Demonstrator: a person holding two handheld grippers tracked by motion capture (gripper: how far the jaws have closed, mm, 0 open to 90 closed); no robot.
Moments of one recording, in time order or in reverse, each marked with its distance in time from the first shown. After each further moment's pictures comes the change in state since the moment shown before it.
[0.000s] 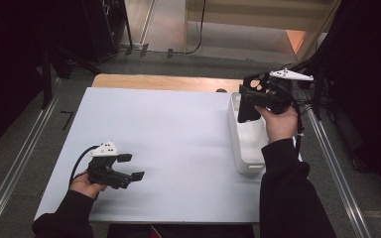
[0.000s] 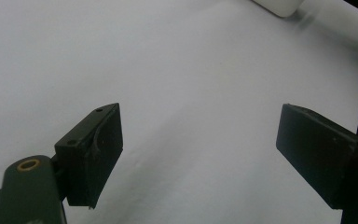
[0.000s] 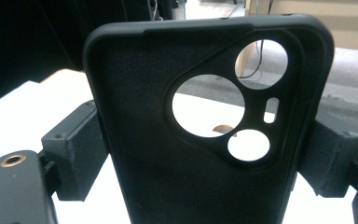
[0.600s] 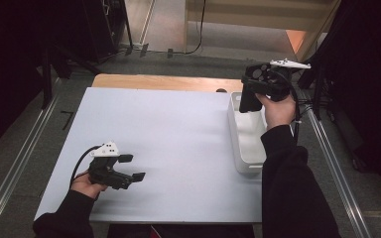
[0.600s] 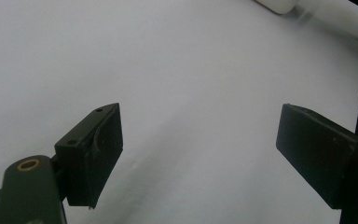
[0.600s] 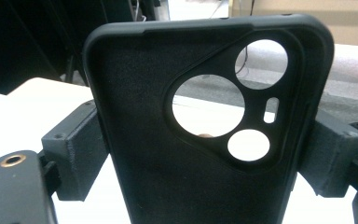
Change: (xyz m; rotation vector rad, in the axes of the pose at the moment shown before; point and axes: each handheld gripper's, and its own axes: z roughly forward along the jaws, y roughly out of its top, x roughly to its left) left arm -0.001 0.001 0.002 0.002 -0.014 0.009; right arm -0.024 0.016 0.032 0.017 -0.060 0.024
